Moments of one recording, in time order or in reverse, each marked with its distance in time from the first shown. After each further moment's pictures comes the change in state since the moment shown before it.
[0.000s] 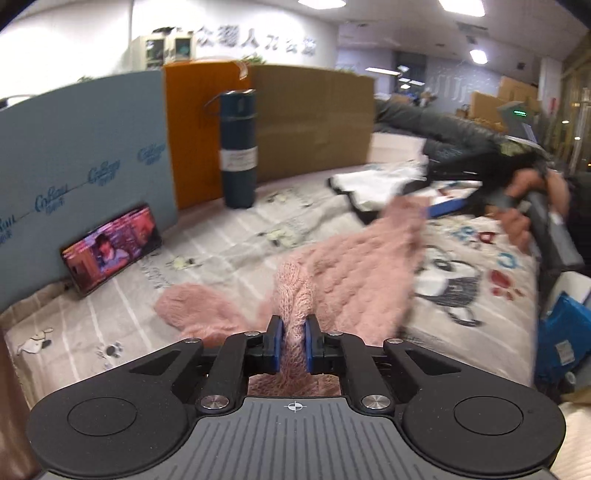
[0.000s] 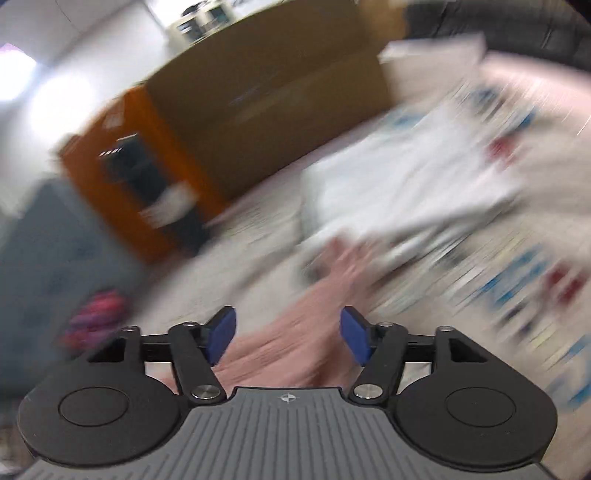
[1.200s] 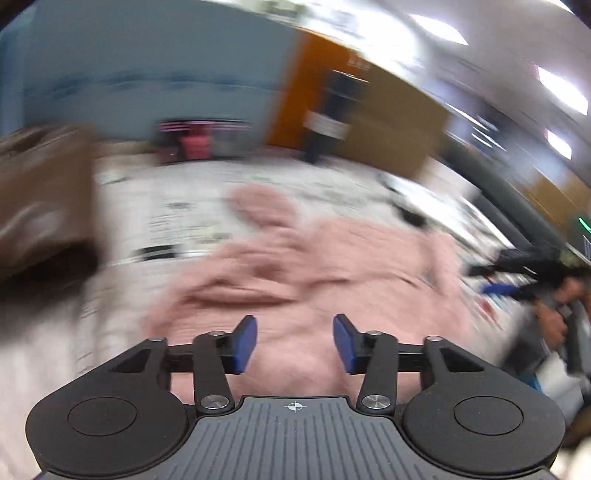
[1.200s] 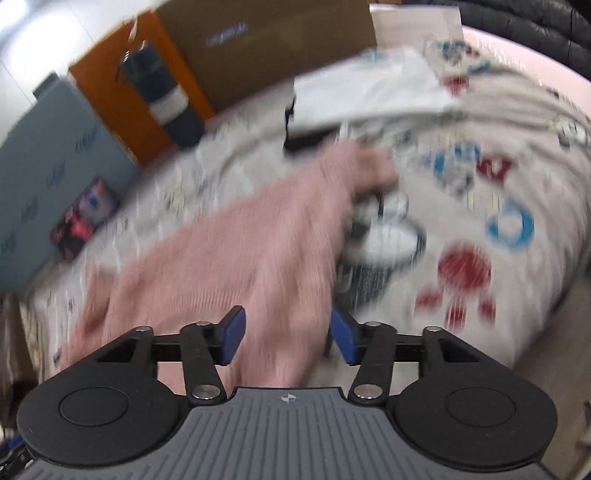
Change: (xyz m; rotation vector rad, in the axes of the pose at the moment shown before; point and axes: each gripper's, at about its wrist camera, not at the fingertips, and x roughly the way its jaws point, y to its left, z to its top) left arm -0.079 0.036 -0.079 -0.504 0.044 0.152; right arm -0.055 -0.002 -0.065 -0.125 0.072 -0.254
